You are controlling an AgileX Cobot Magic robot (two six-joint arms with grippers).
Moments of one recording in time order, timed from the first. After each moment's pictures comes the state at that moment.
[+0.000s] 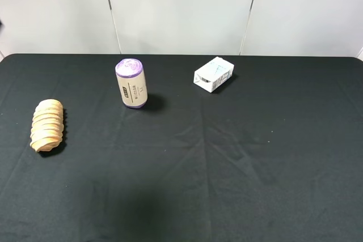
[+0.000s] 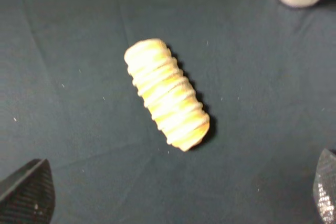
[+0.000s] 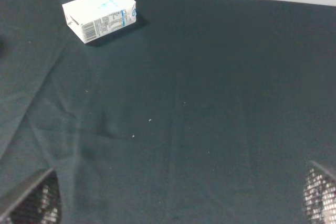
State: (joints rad) left arm -0.34 1.05 -1.22 0.19 1.17 -0.13; right arm 0.24 -0.01 -0.49 -0.05 1.03 0.05
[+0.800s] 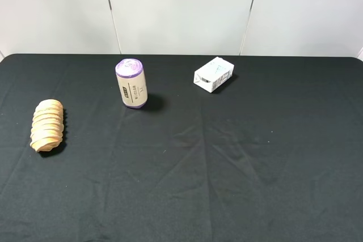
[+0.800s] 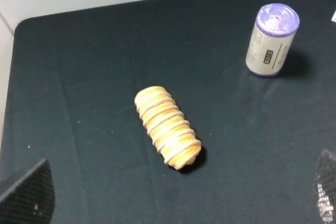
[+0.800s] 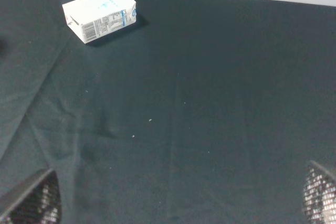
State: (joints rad) left arm -0.34 0.28 -0.91 0.17 1.17 -0.13; right arm 0.24 -0.01 -0.49 -0.05 1.03 0.05
